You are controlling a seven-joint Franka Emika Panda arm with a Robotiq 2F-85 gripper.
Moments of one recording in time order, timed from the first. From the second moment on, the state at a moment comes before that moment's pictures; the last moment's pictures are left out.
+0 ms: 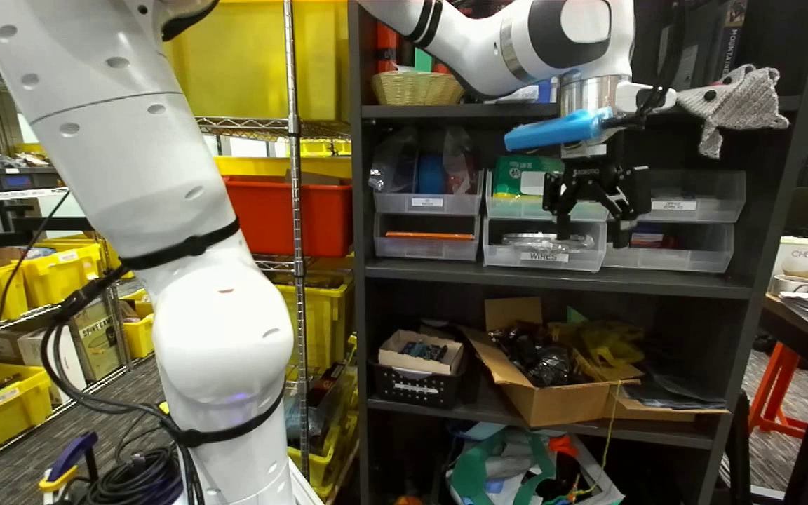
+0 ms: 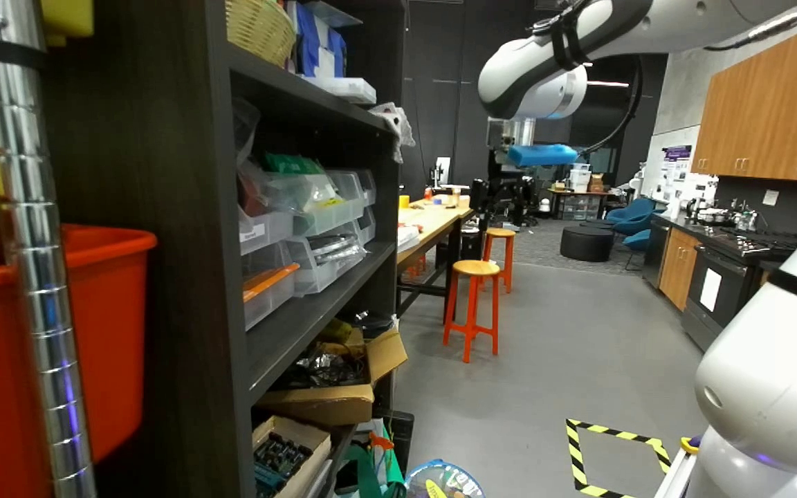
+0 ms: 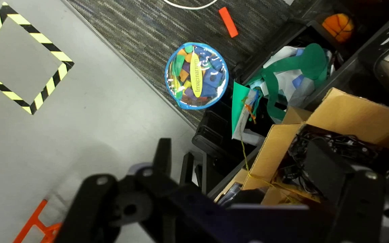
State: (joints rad) arm -0.18 -0.30 -0.18 -2.17 -0.12 1.96 -0.02
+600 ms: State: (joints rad) arm -0.16 -0.39 -0.33 -2.58 0.05 2.51 -0.41
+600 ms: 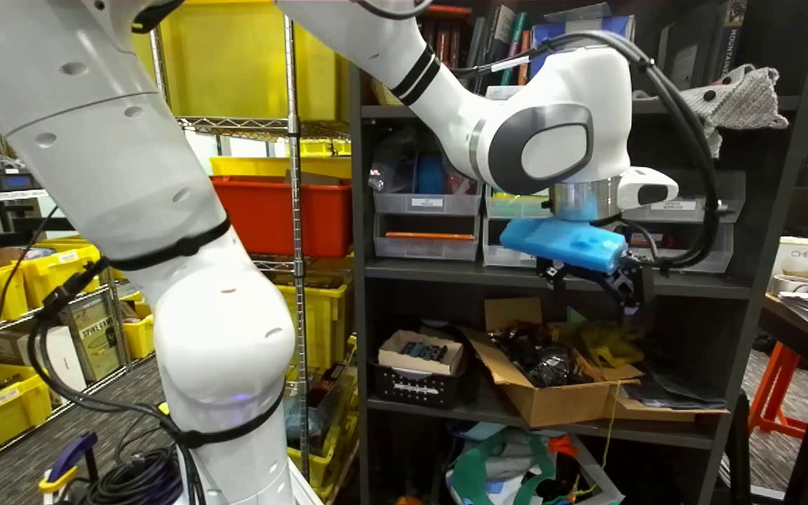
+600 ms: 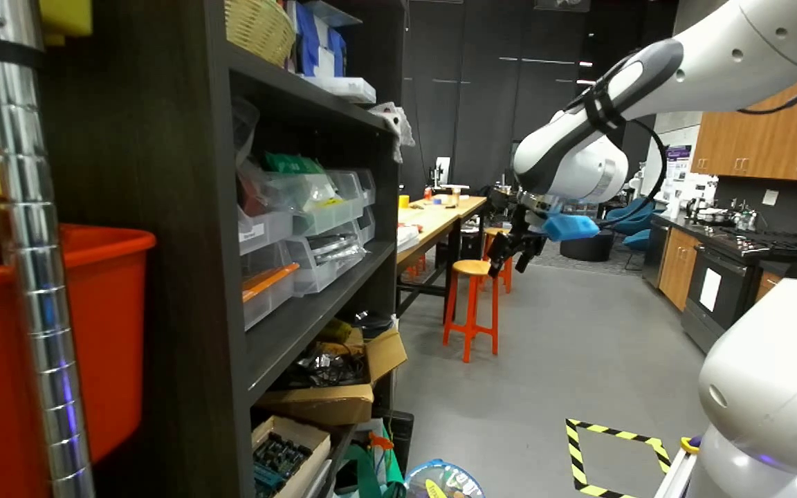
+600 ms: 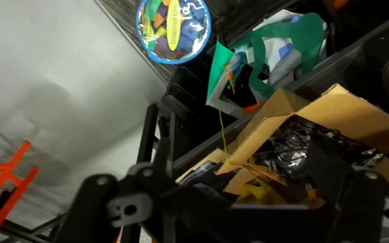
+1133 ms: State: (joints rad) arm -0.09 -0.41 -0.39 -2.62 0.18 2.54 -0.56
